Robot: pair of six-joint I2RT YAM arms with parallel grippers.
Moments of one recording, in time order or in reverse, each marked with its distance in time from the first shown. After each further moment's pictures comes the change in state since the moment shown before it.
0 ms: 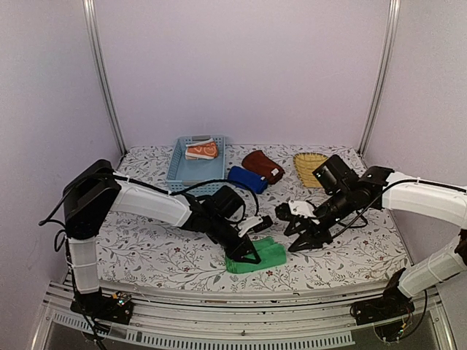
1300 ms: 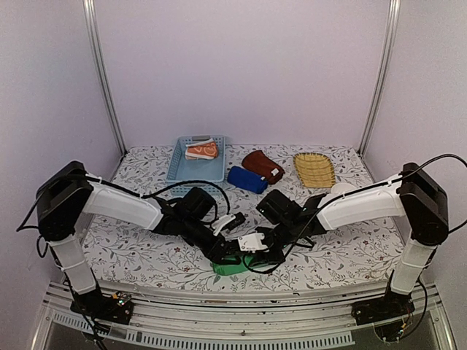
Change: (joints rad) left arm 0.100 -0.157 -0.229 0.086 0.044 -0.121; right arm 0.264 0.449 0.024 0.418 0.288 -0.039
